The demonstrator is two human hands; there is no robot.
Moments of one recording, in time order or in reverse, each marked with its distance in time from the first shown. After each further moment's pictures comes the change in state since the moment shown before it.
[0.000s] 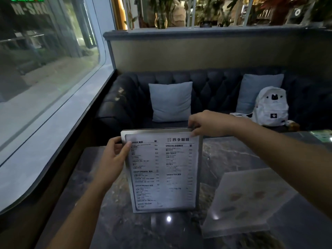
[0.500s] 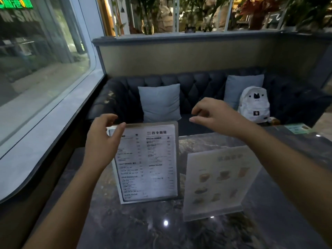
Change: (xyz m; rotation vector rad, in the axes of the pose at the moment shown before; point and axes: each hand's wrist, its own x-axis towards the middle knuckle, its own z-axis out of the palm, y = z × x) left_hand -0.033 0.092 0.015 0.331 0.188 0.338; right_hand -0.107 0.019 -0.010 0.236 0.512 -0.094
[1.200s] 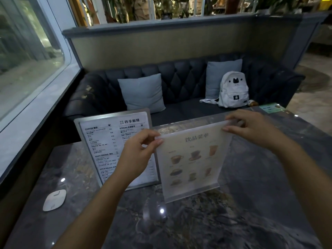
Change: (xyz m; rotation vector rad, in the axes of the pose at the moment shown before) left_hand -0.076 0.071 0.085 -0.345 -0.461 0.015; right_hand -0.136 0.101 -0.029 -0.055 0.103 0.255
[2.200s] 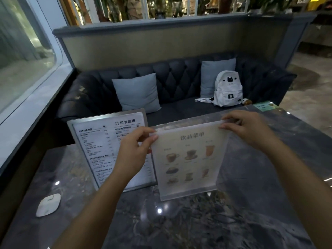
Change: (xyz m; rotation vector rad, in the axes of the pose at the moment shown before) left_hand 0.008 -0.005 0.004 -0.116 0.046 -0.032; right_hand -0.004 -0.008 0.009 0.096 0.152 0.049
